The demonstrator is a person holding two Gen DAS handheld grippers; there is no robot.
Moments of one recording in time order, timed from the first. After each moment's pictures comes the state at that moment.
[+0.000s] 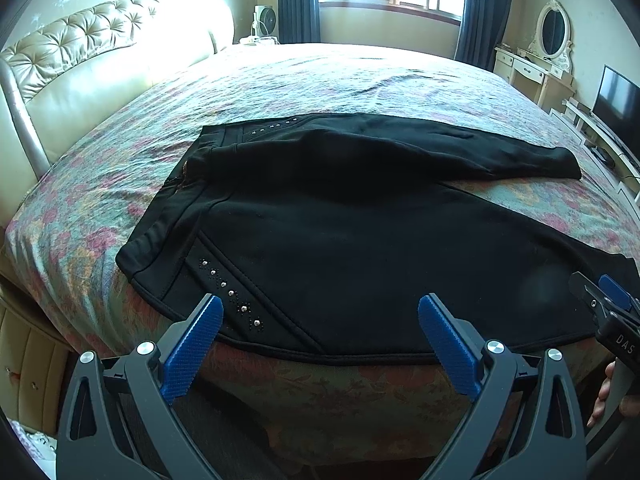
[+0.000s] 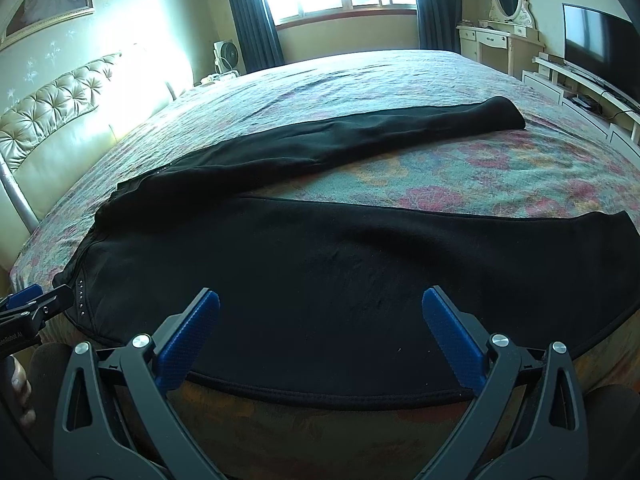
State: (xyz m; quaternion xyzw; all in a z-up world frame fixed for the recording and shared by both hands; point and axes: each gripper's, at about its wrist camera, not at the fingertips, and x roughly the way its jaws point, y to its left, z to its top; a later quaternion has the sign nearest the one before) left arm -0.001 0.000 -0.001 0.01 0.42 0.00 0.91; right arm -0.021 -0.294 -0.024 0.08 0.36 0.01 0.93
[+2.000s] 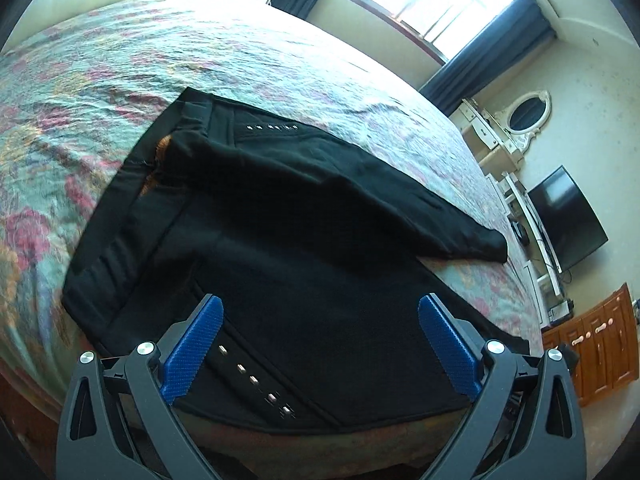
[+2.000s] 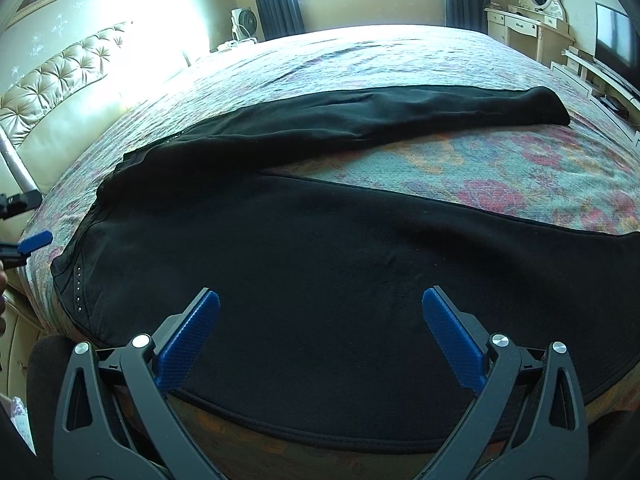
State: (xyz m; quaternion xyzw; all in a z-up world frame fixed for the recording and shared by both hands) left arm 0.090 0.134 0.007 -0.23 0.45 -0.14 0.85; right arm 0.030 -0.259 -0.041 0.07 0.41 0.05 0.91
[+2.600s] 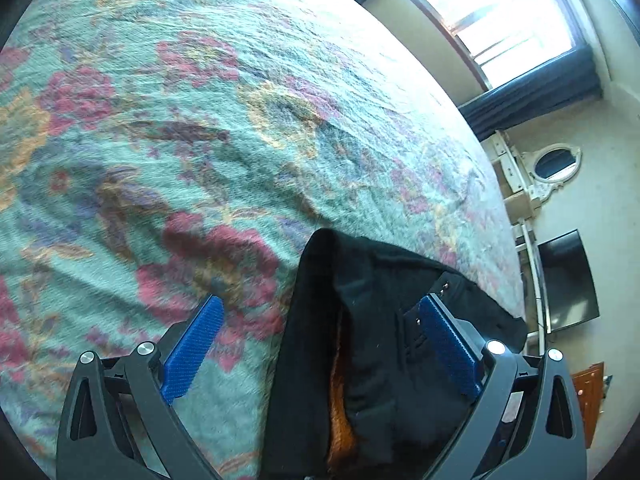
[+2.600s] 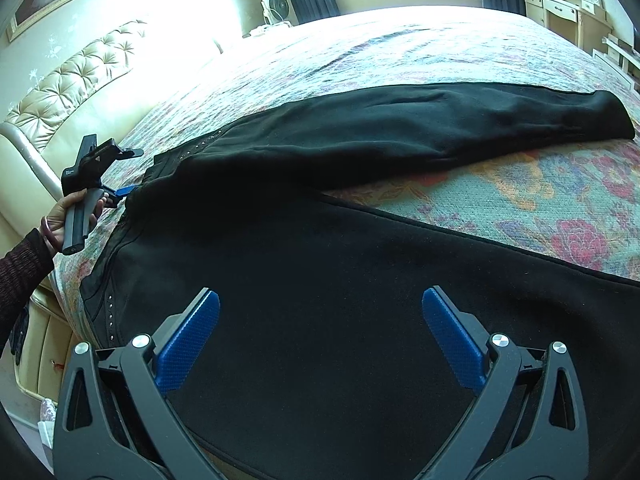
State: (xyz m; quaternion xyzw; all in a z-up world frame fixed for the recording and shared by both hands) left arm 0.309 0.289 -0.070 -0.32 0.48 -0.14 0.80; right arm 0.090 -0.229 -0.038 0.10 0.44 0.12 0.88
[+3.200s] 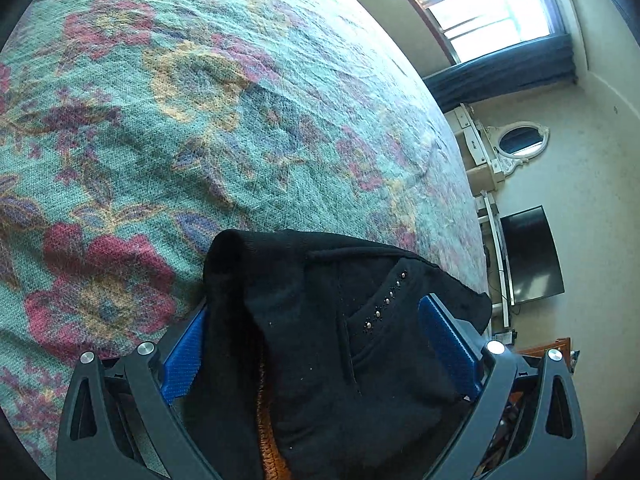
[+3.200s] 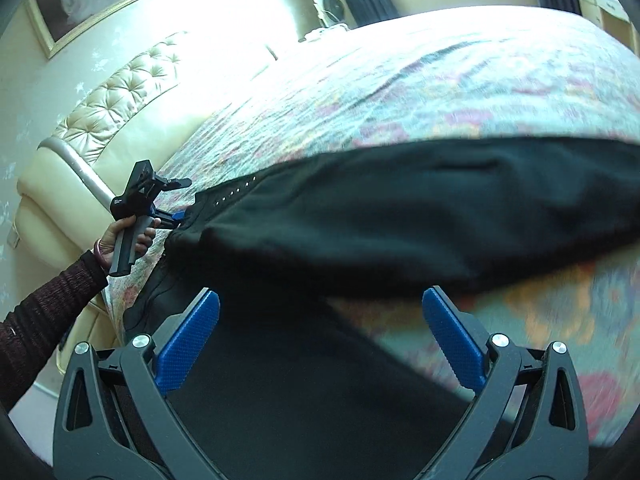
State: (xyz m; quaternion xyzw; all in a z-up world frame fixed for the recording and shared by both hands) left arm 0.341 0.258 -0.073 -0.33 0.51 -0.22 0.76; right arm 0.200 -0.265 -0.003 0.11 0.42 0.26 0.86
